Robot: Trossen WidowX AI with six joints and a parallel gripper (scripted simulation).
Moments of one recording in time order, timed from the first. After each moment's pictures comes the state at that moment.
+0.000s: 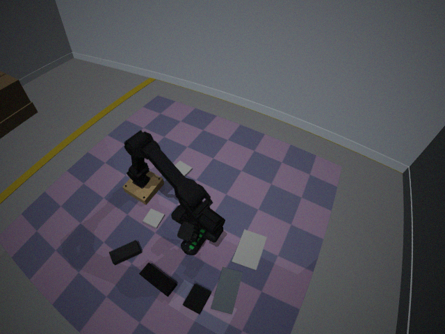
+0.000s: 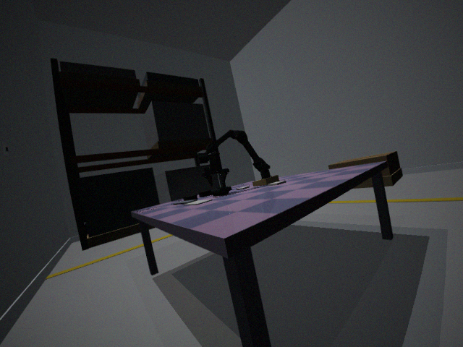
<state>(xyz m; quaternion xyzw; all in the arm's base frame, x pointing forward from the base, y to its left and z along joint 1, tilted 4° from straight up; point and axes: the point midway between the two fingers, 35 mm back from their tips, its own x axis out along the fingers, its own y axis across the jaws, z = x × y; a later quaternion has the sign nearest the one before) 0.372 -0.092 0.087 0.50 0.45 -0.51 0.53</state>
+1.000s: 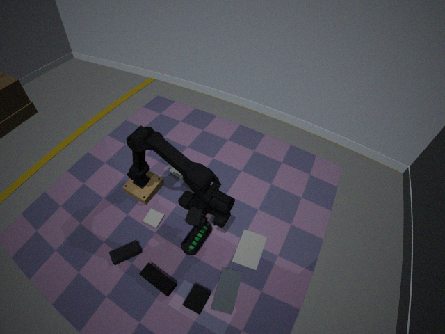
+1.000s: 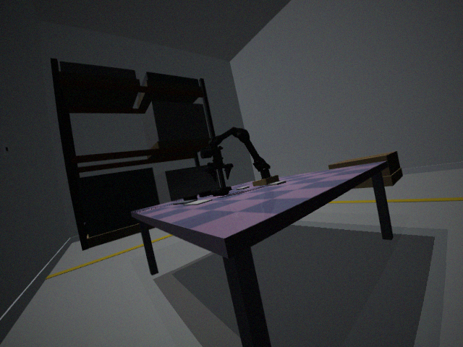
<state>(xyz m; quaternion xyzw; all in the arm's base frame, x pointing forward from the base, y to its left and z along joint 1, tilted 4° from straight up) 0.369 -0.037 0.107 0.50 0.46 -0.51 0.53</state>
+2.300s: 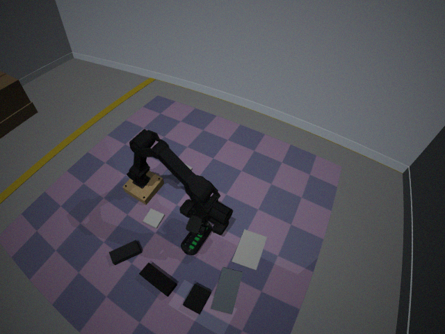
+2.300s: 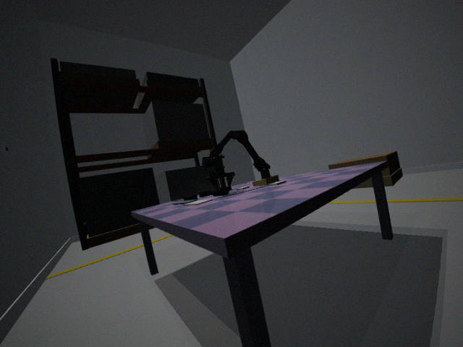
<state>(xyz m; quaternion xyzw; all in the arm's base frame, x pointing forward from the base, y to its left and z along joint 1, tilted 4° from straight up) 0.372 -0.044 0.050 0.50 0.45 -0.51 0.53</state>
